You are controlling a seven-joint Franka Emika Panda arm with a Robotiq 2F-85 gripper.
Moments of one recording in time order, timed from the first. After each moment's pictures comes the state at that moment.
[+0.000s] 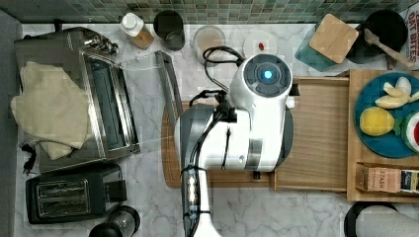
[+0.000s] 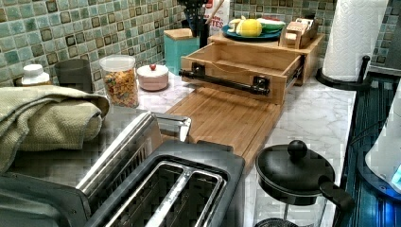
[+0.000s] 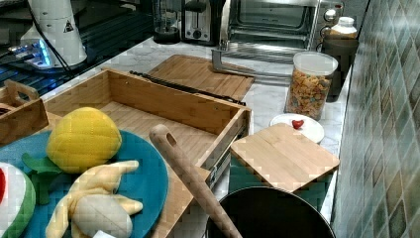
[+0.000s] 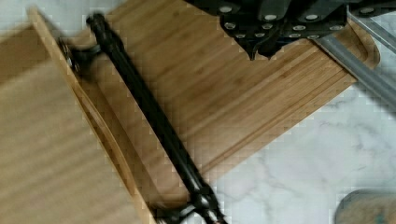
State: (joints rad) arm -0.04 0.05 -0.03 -1.97 0.04 0.35 -0.29
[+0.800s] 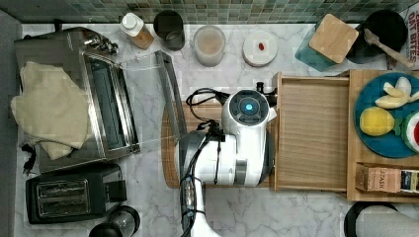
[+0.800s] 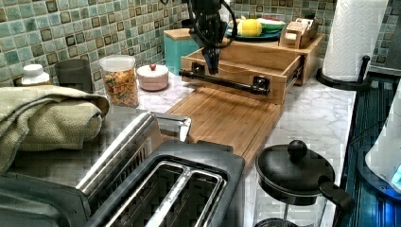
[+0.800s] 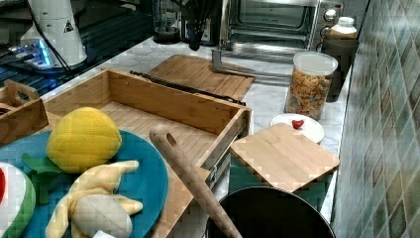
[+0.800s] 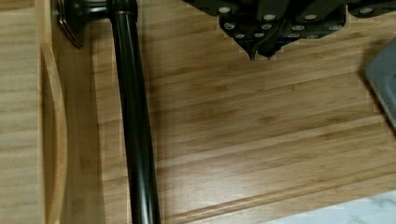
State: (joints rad) arm -0.03 0.04 -0.01 -2.23 0.02 0.54 -0.62
